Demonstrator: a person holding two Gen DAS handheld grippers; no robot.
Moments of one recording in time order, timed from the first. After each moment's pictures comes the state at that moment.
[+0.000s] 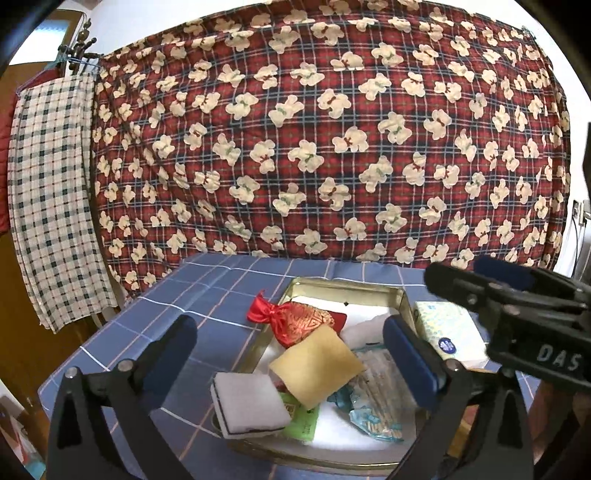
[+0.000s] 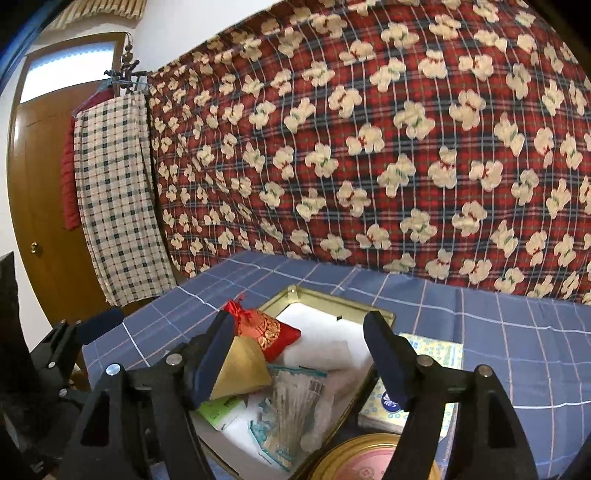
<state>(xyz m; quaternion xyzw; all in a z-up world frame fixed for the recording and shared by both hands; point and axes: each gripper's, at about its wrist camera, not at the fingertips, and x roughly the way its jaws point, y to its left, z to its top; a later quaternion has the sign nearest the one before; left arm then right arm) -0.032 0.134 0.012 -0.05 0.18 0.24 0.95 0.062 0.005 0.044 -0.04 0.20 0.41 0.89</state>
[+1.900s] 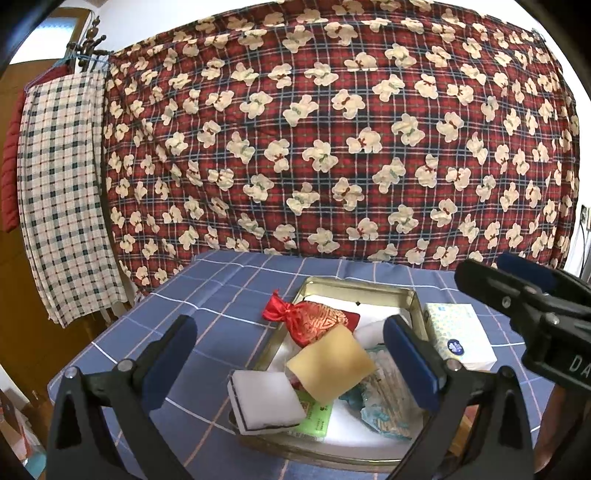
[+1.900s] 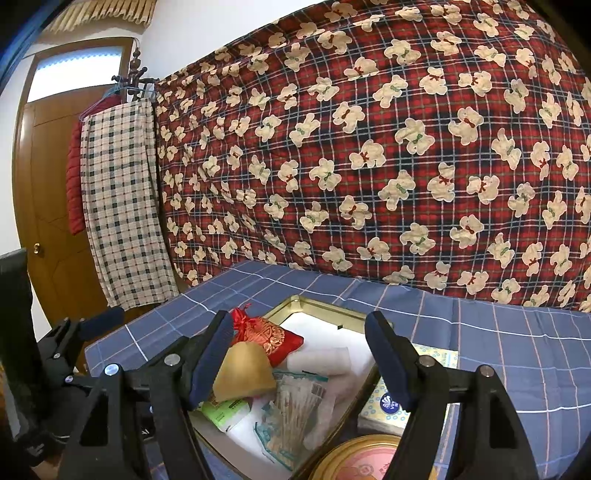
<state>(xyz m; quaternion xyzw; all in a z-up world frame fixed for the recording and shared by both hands) -0.036 0.139 0.016 -0.05 0.19 0.26 0.94 0.050 -0.001 0.057 -0.04 0.19 0.41 0.89</state>
